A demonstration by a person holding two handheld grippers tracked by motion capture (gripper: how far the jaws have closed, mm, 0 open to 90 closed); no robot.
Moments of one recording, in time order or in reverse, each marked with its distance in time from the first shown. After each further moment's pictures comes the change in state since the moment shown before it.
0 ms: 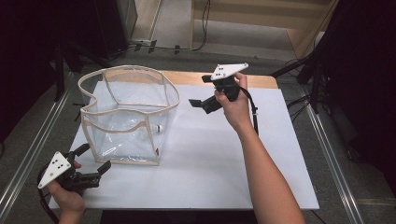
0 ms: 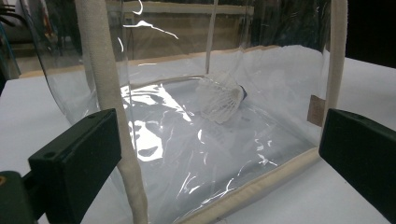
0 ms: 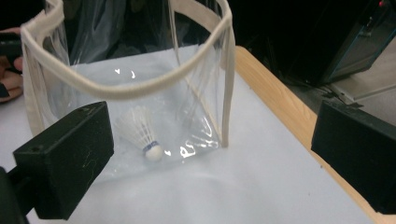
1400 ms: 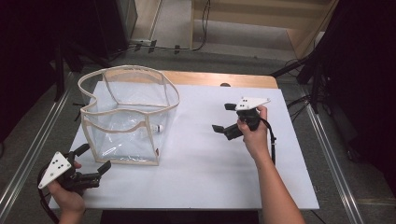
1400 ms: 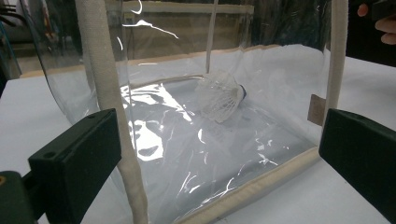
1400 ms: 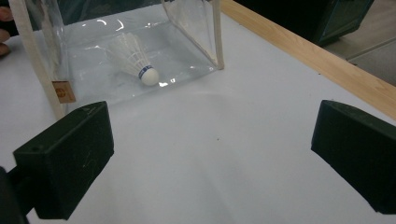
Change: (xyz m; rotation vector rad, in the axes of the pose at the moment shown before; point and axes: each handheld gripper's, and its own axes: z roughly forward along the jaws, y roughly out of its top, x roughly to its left) left arm -0.001 0.000 0.000 0.002 0.003 0.003; right arm 0.011 -0.108 -0.034 0.018 -0.051 0.121
